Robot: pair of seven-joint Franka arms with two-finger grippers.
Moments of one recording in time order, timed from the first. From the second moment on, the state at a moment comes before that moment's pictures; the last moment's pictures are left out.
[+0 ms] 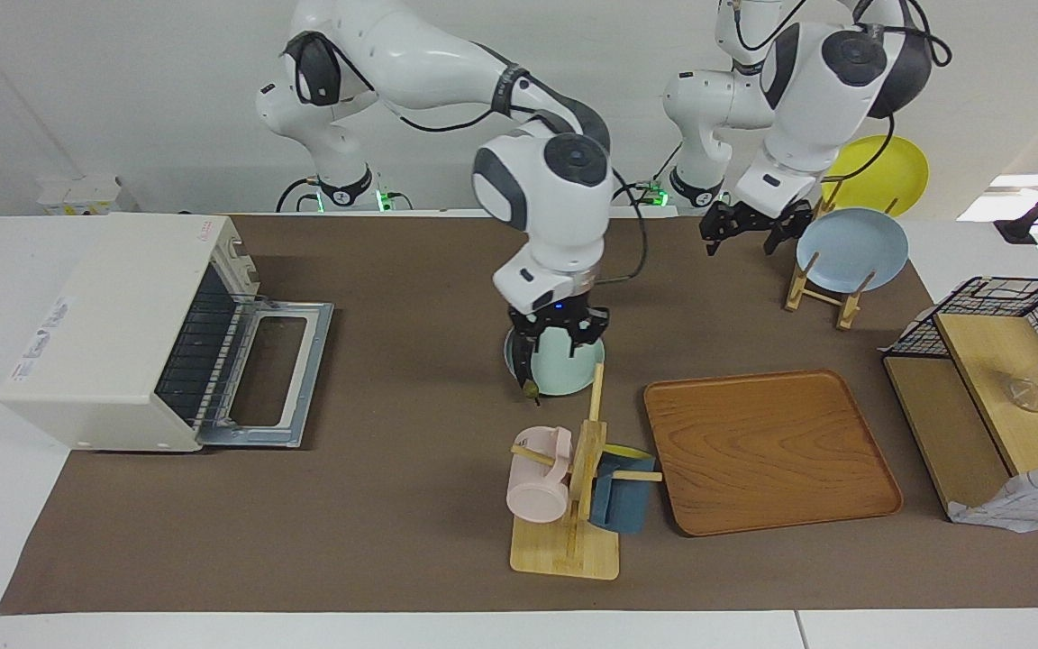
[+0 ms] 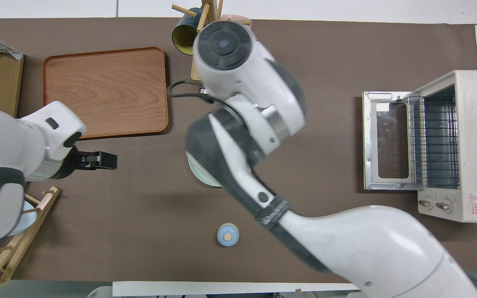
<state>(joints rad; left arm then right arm) -0.34 -0.24 -0.08 -2.15 -0.07 1.92 -0.33 0.47 0.51 0.07 -1.24 -0.06 1.75 0.72</state>
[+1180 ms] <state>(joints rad) -0.74 0.31 -0.07 -2.01 -0.16 2.51 -0.86 0.08 0.23 0.07 -2.11 -0.23 2.18 0.29</state>
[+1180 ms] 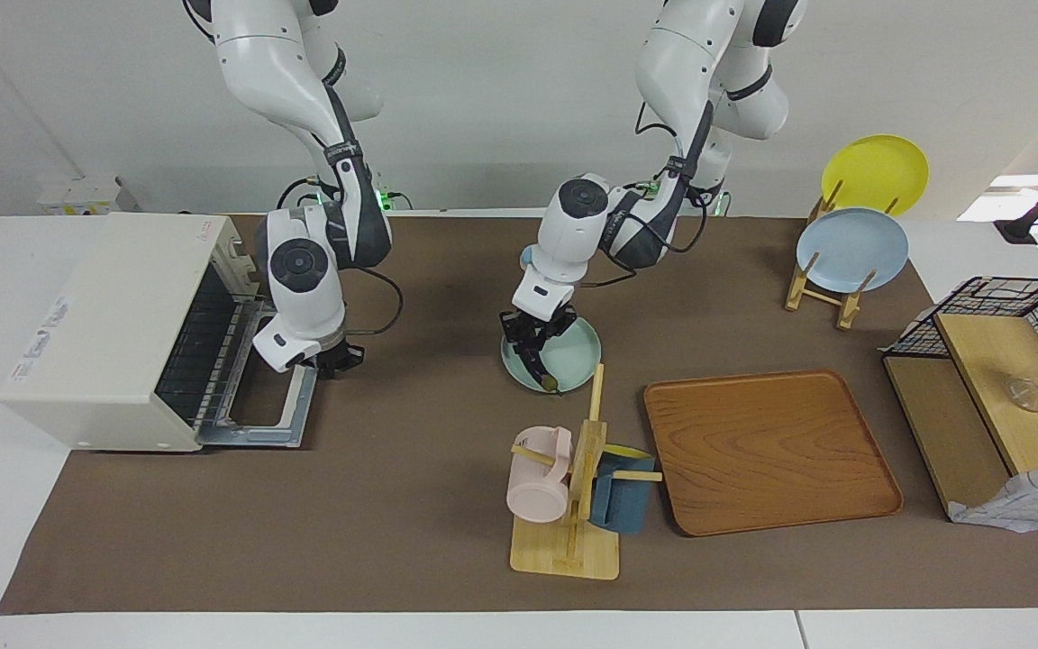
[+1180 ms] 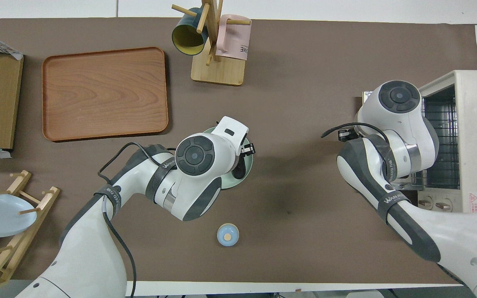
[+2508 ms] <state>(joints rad) -0.14 0.34 -0.03 -1.68 0.06 1.97 -0.01 -0.17 -0.11 0.07 -1.86 -0.05 1.69 -0.14</state>
